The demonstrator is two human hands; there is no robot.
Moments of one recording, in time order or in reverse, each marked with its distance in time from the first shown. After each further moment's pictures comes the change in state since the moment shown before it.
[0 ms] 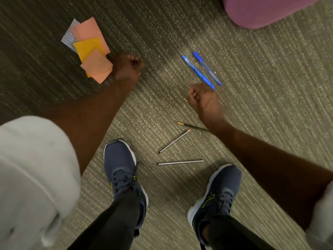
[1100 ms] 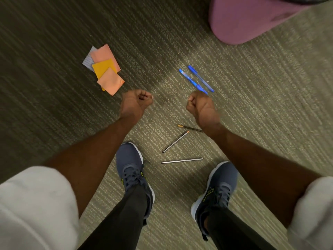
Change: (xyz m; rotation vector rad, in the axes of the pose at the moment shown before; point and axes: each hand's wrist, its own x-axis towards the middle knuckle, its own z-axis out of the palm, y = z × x) left_hand -0.083 -0.001 -0.010 -0.049 -0.089 0.035; right_hand -0.020 -0.029 -0.023 0.202 0.003 0.180
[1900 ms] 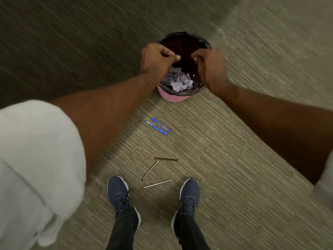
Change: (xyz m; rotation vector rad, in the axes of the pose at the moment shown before) left_hand -0.018 0.459 0.000 0.075 0.114 0.420; right_hand 0.046 -0.177 -0.380 -0.331 0.478 -0.195
